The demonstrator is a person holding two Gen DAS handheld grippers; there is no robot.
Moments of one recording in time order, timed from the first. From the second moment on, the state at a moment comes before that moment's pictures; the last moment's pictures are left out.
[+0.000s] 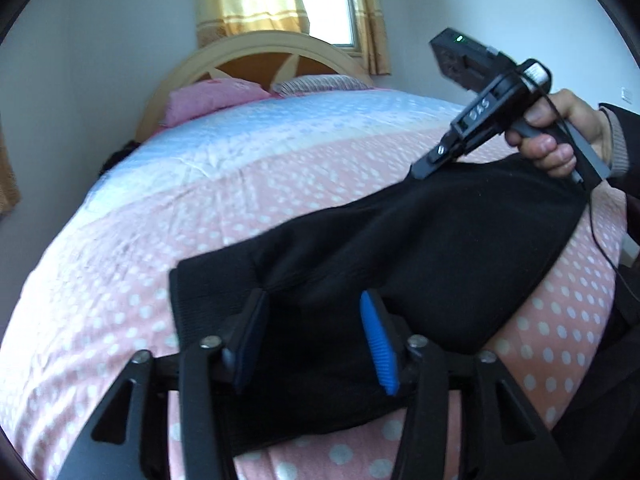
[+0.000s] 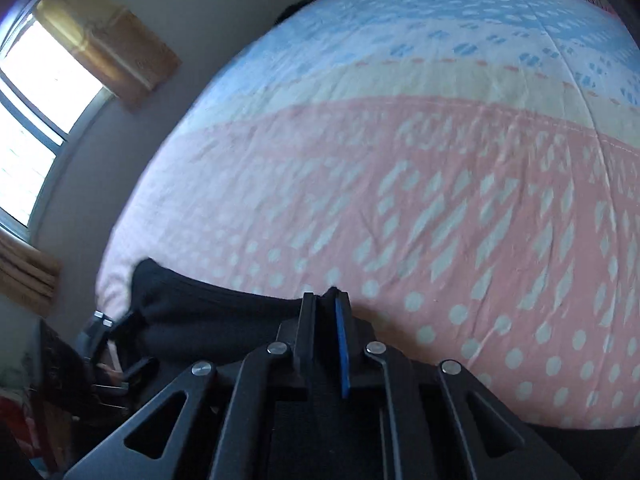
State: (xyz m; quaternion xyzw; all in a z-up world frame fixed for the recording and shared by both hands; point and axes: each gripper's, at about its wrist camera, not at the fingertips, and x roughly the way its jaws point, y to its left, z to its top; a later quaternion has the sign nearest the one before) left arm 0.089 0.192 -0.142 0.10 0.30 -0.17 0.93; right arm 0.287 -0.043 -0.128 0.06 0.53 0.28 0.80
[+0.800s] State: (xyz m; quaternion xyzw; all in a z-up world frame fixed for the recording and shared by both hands) left arm 0.121 0.233 -0.147 0.07 0.33 -0.01 0.94; right arm 0.096 -0.058 -0.110 -0.06 0.49 0.42 0.76
